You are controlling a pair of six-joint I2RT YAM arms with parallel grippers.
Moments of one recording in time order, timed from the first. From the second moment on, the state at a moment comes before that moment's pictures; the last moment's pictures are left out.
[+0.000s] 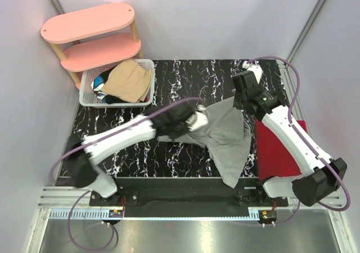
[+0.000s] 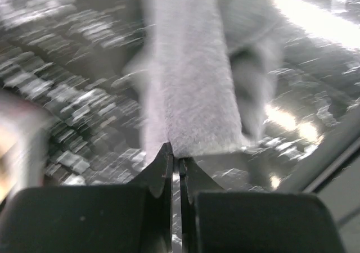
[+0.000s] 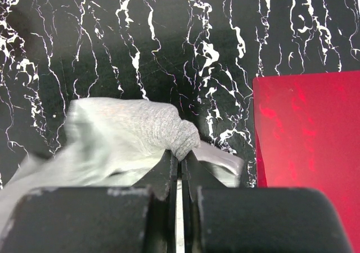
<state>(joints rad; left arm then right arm) -1.02 1.62 1.36 -0.87 -0.16 0.27 0.47 1.32 1.36 -0.85 0.46 0.46</state>
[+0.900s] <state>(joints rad) -0.65 1.38 0.98 -0.65 -0.45 0.58 0.46 1.24 1.40 -0.93 0.58 0.45</state>
